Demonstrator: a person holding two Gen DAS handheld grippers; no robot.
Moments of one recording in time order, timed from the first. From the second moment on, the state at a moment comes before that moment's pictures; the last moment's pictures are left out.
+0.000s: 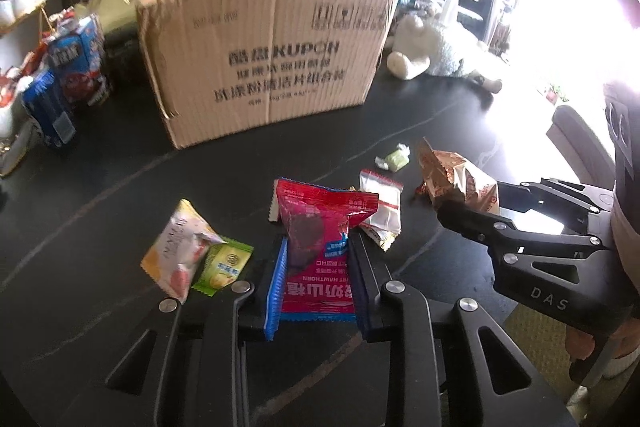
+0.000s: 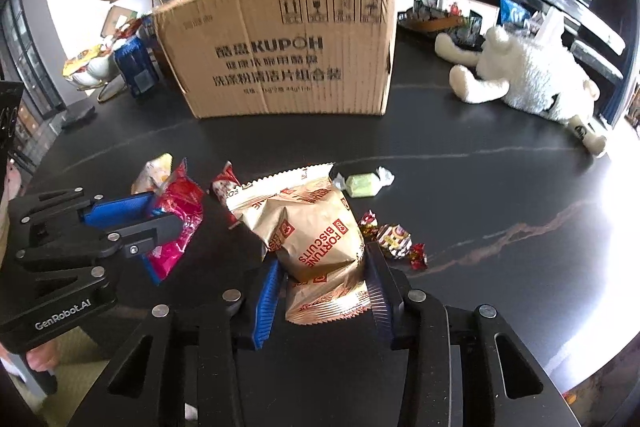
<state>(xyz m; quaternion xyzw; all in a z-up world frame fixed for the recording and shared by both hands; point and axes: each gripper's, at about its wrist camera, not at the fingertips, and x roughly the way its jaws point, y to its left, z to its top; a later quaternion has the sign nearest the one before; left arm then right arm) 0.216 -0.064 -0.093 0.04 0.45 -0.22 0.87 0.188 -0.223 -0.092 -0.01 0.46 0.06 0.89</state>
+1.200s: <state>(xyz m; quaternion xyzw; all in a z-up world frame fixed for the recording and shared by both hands) 0.212 -0.033 0.037 0.02 0.31 -0.19 0.93 0.182 -0.191 0.026 -0.01 0.29 0.06 0.96</state>
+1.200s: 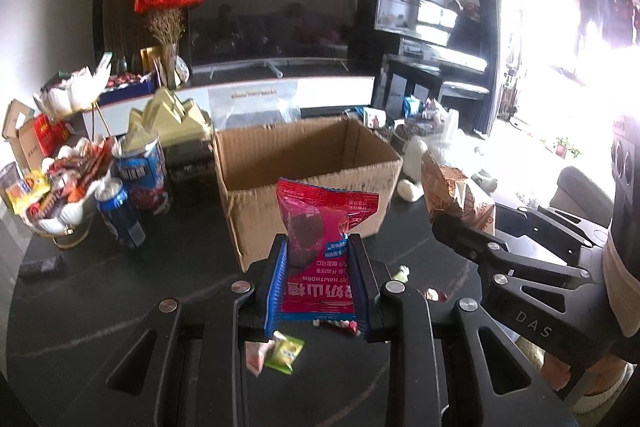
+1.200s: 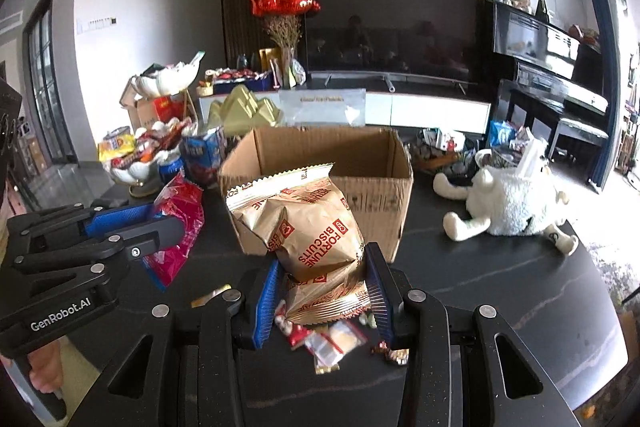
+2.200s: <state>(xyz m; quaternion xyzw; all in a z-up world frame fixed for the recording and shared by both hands) 0.322 -0.037 0.055 0.03 0.29 -0.18 0.94 0.289 -0.189 0.055 -0.01 0.26 0.07 0.96</state>
